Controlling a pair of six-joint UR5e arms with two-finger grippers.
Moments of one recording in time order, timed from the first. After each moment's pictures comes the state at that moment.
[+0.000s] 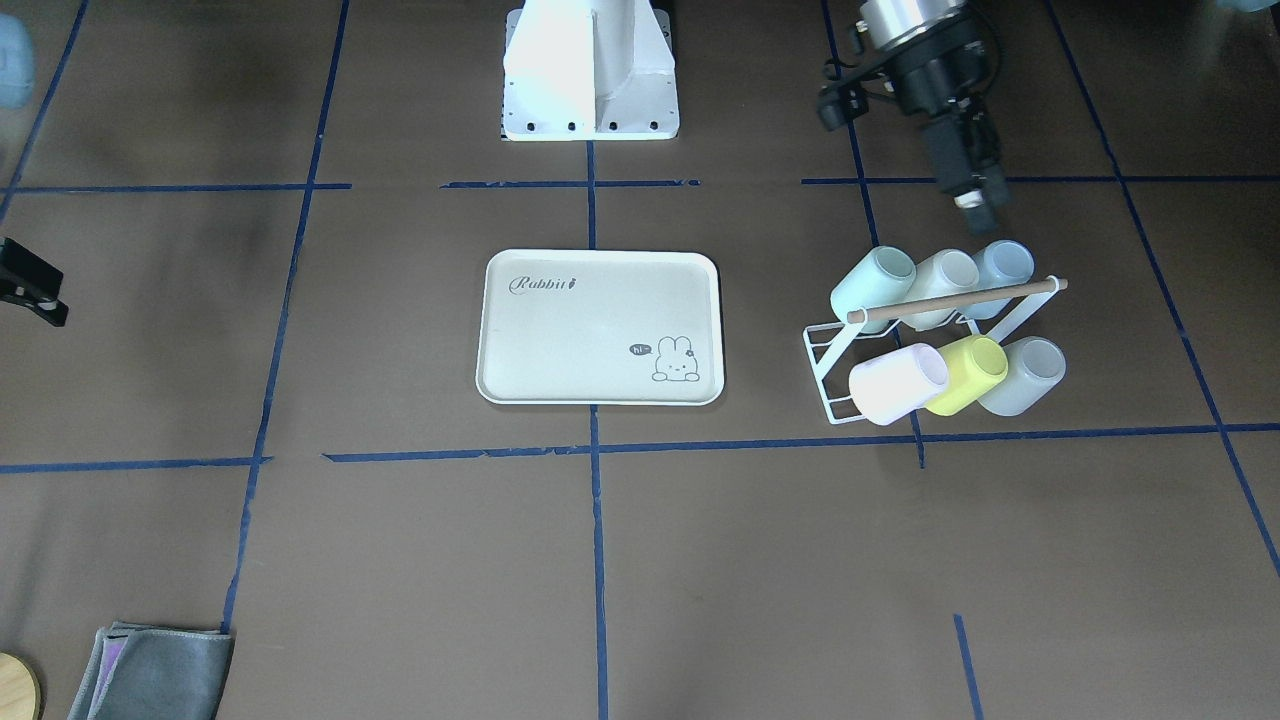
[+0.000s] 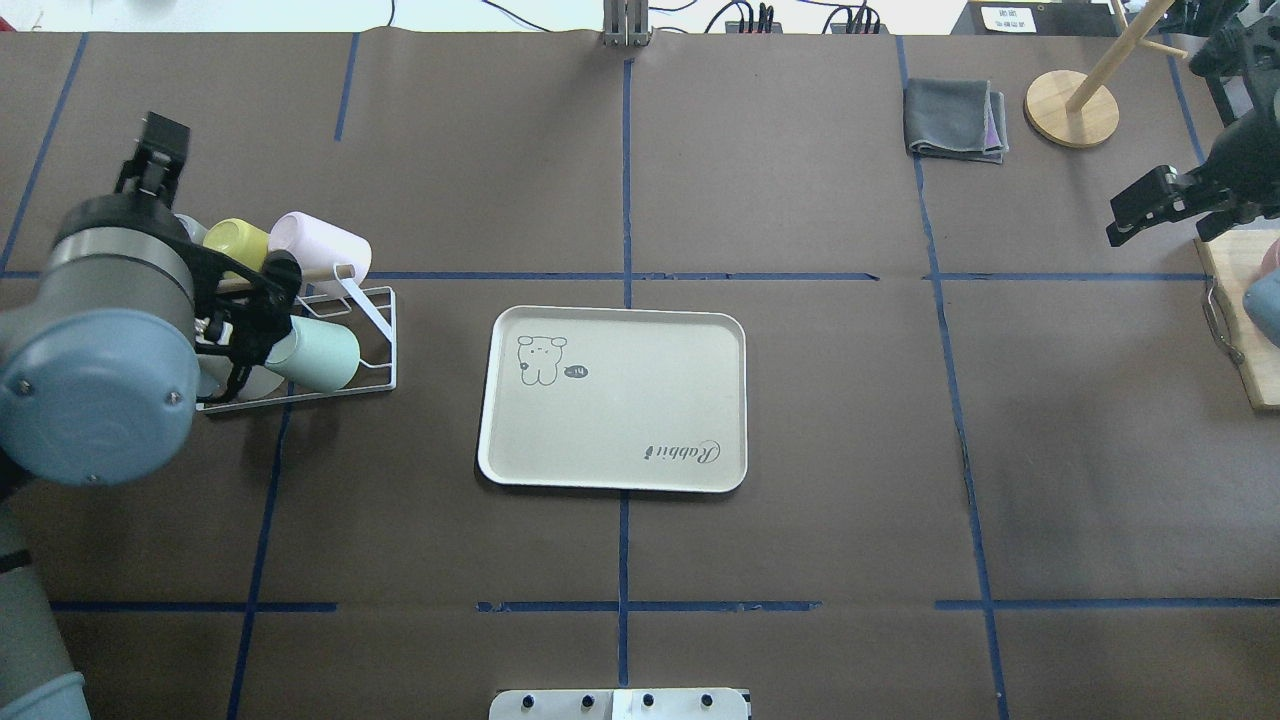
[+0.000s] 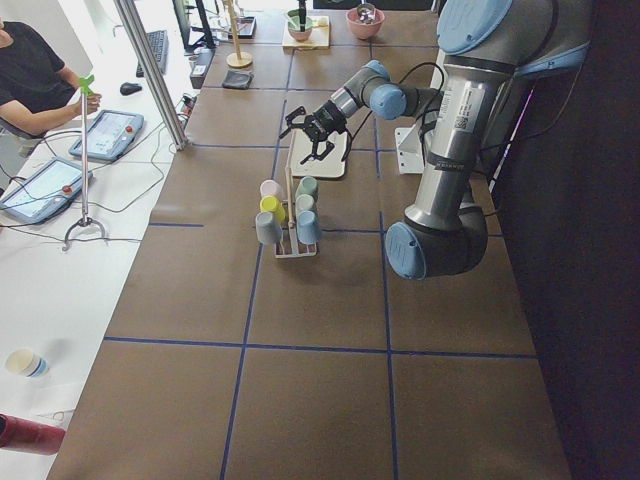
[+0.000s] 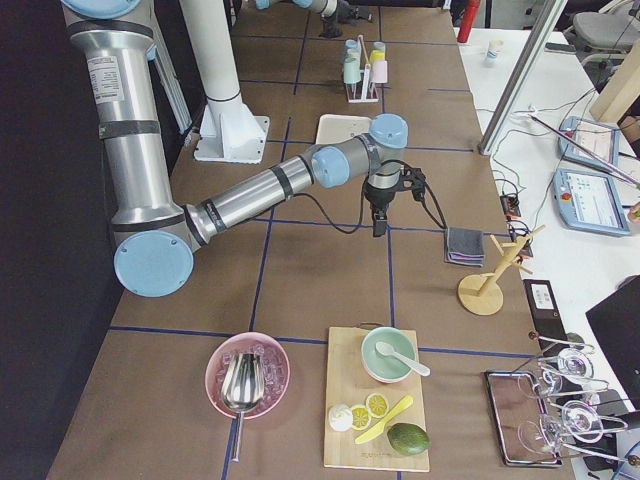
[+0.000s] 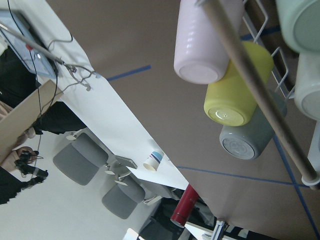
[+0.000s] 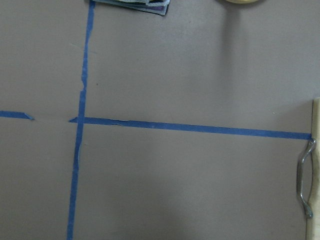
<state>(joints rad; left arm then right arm) -0.40 -1.89 -2.29 -1.03 -0.81 0.75 1.23 -1.46 1.90 -1.65 2.28 0.43</state>
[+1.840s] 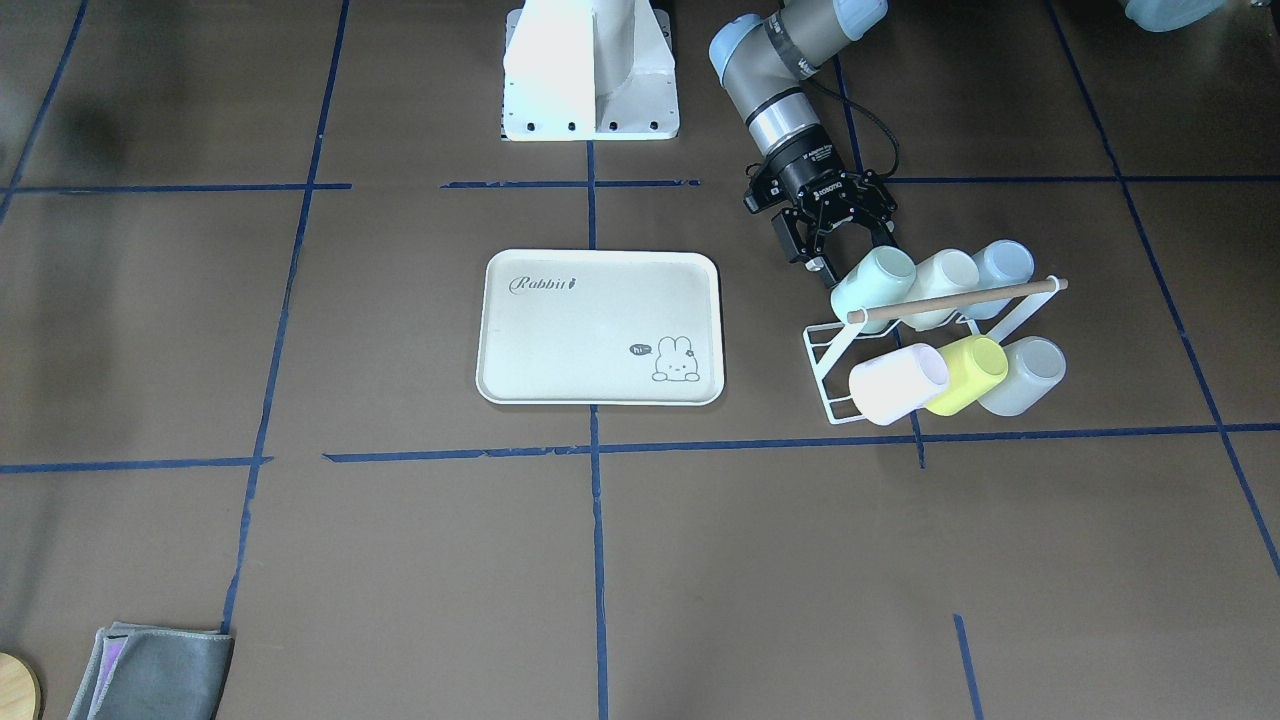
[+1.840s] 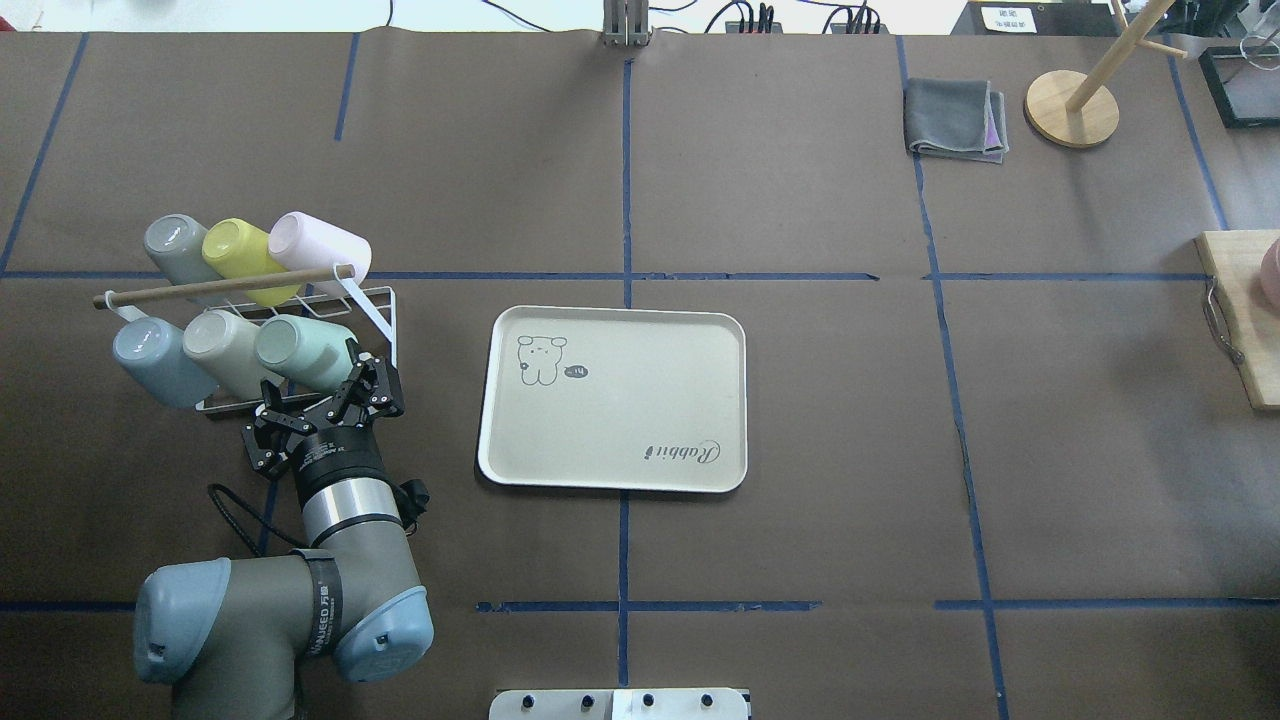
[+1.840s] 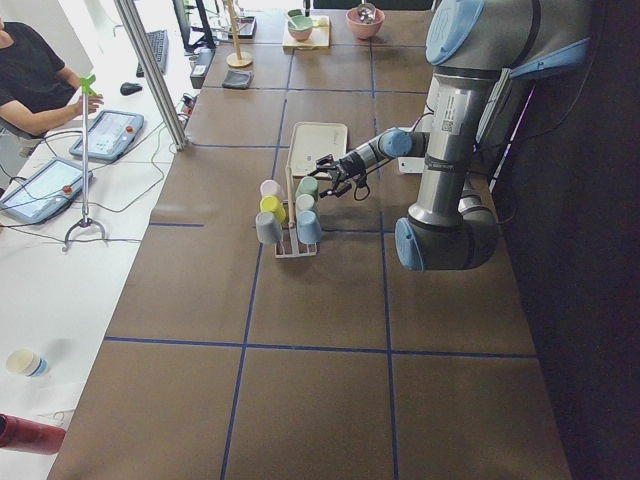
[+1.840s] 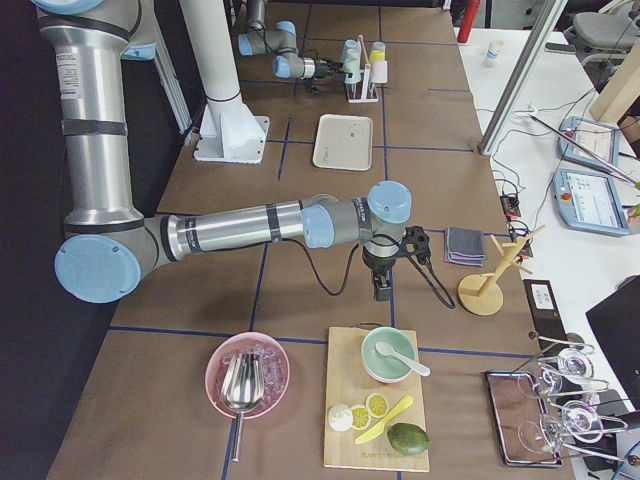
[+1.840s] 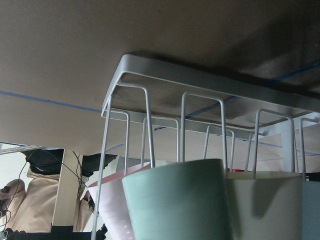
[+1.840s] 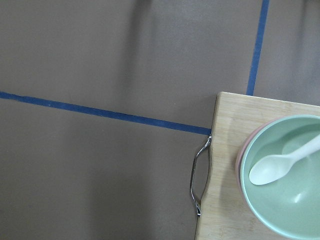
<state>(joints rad) -0.17 -1.91 -1.90 -0.94 -0.54 0.70 1.42 -1.54 1.72 -1.55 2.33 0.08</state>
